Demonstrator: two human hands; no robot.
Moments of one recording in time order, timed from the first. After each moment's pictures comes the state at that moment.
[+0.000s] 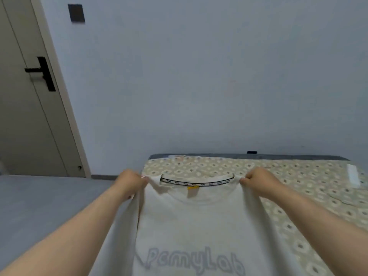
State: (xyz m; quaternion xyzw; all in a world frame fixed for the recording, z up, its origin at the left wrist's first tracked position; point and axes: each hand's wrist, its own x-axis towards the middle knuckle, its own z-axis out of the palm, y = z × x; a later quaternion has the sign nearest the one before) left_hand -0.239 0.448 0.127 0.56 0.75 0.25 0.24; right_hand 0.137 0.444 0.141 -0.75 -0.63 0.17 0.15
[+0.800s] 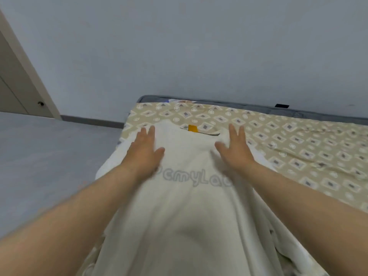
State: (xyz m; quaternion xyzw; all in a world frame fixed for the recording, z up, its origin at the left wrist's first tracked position) left_hand -0.239 0.686 -0.120 0.66 0.70 0.16 0.23; right_hand 0.035 0.701 -0.096 -0.72 -0.63 0.21 0.18
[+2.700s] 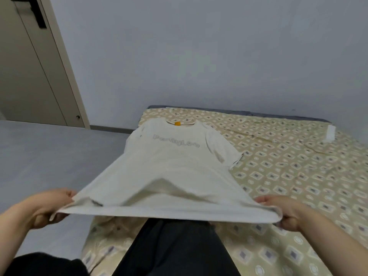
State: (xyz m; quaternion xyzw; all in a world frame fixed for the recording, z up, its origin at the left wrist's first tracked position) left_hand -0.367 0.202 -0.003 0.39 0.76 0.18 0.49; right_hand 0.206 0.232 -0.015 -0.70 -0.28 0.61 0.24
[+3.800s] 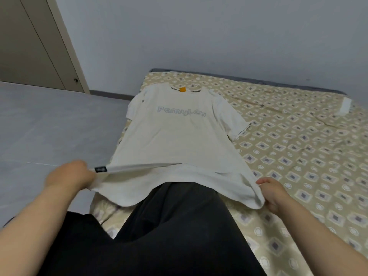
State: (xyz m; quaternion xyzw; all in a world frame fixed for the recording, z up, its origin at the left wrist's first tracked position) left_hand -0.350 0.212 -0.070 0.53 0.84 -0.08 0.11; right_hand 0.183 0.218 -0.105 -0.81 -0.28 0.41 0.32
